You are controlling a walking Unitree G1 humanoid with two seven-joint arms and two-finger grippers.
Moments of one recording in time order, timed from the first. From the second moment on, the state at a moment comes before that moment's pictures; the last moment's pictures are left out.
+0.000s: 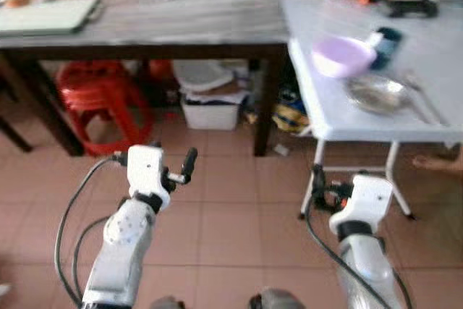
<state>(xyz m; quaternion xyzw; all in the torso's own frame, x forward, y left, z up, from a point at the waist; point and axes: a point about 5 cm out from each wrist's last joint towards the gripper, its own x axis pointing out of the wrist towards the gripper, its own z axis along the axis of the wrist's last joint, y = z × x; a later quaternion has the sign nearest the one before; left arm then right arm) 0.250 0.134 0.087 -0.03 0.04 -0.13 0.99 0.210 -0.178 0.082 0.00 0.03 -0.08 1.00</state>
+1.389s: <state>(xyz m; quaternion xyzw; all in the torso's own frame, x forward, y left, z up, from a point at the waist) 0.254 0.128 0.098 -0.03 0.02 -0.16 0.99 0.229 -0.174 0.090 -0.01 0.02 -0.06 1.00</state>
